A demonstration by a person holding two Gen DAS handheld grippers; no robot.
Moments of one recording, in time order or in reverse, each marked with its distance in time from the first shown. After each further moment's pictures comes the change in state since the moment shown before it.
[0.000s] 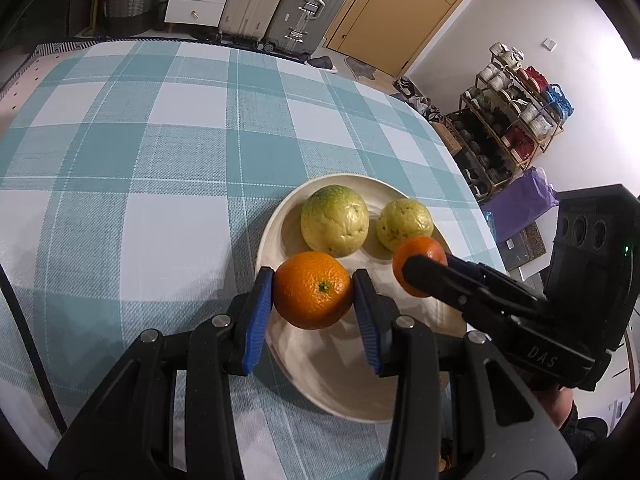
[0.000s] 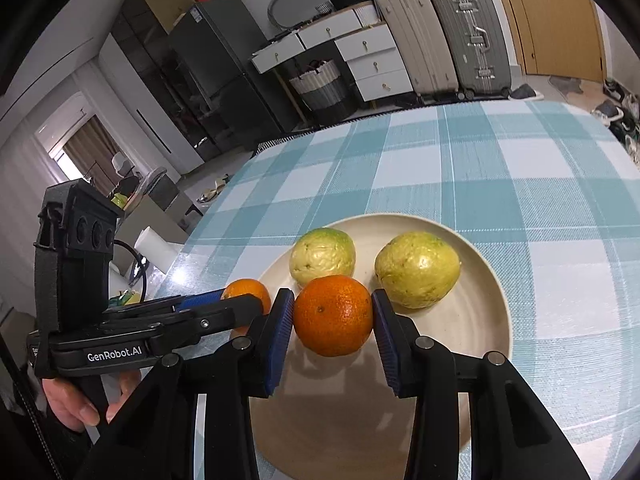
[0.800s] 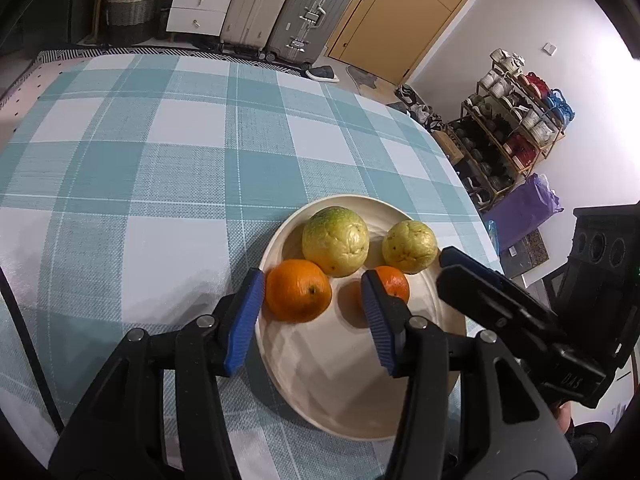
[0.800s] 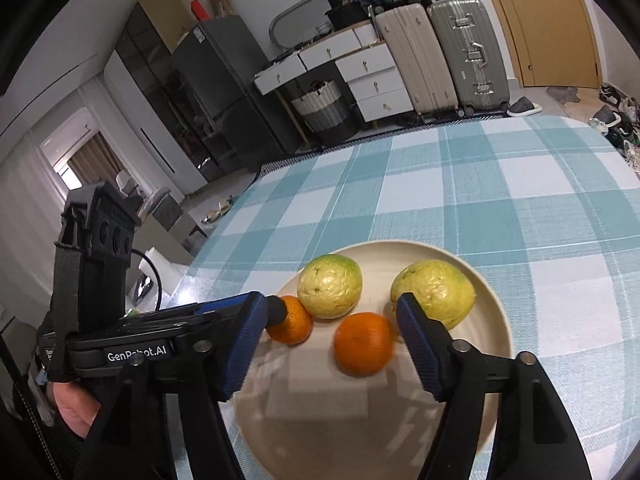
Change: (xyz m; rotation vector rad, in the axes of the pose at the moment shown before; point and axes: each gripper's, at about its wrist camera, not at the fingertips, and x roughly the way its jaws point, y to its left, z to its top) left arm -0.002 -0.005 0.010 0.004 -0.041 0.018; right arm -0.008 0.002 0.004 0.010 -0.098 0.007
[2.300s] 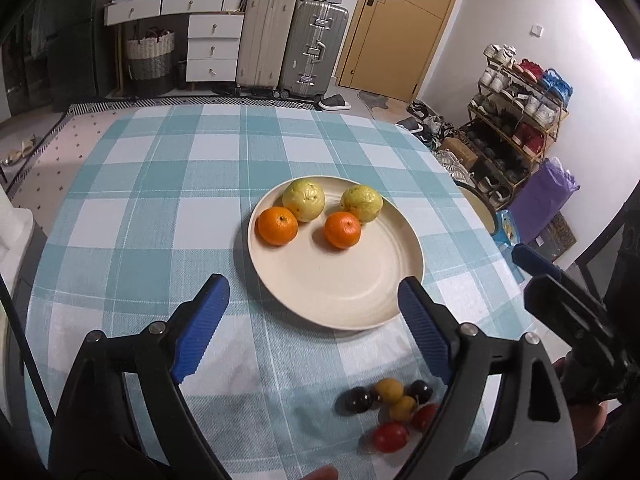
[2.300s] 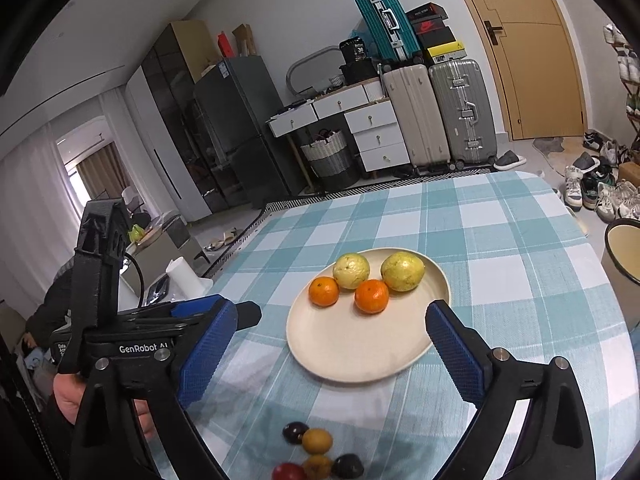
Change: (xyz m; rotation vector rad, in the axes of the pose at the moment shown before) left arm -0.124 -0.074 -0.091 0.132 -0.133 0.155; right arm -0.143 0.043 -0.061 -0.084 -0.179 -0.030
